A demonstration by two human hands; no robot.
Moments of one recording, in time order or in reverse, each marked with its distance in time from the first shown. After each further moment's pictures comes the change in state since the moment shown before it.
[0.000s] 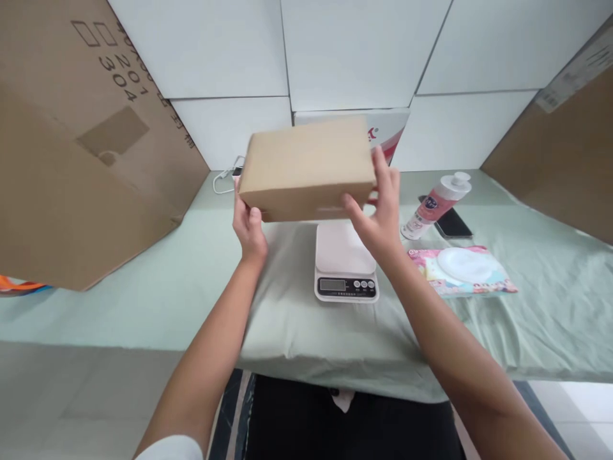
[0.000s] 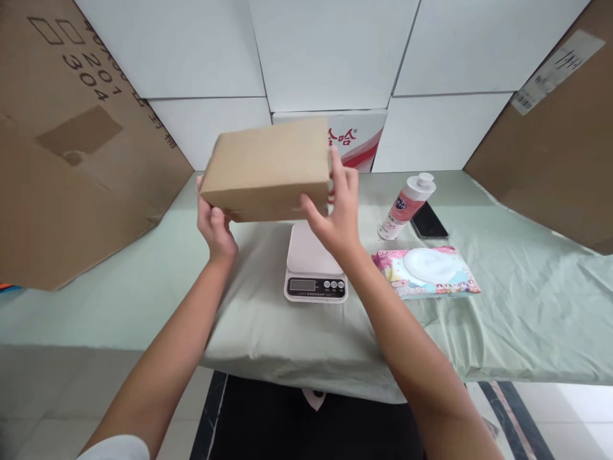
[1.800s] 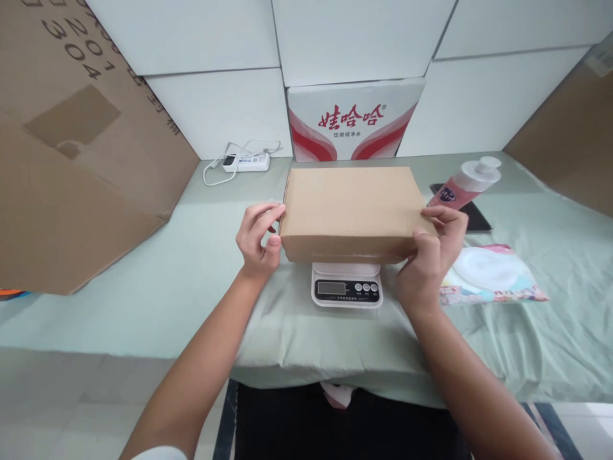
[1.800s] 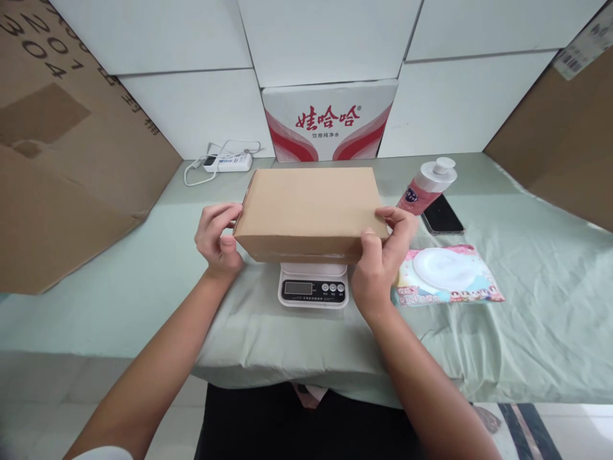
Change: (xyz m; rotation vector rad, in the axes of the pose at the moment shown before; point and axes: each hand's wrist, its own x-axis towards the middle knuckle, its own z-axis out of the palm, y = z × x) left_hand -0.020 -0.006 0.008 0.069 0.027 0.607; right_hand -0.066 0.032 -0.027 0.081 0.445 0.145
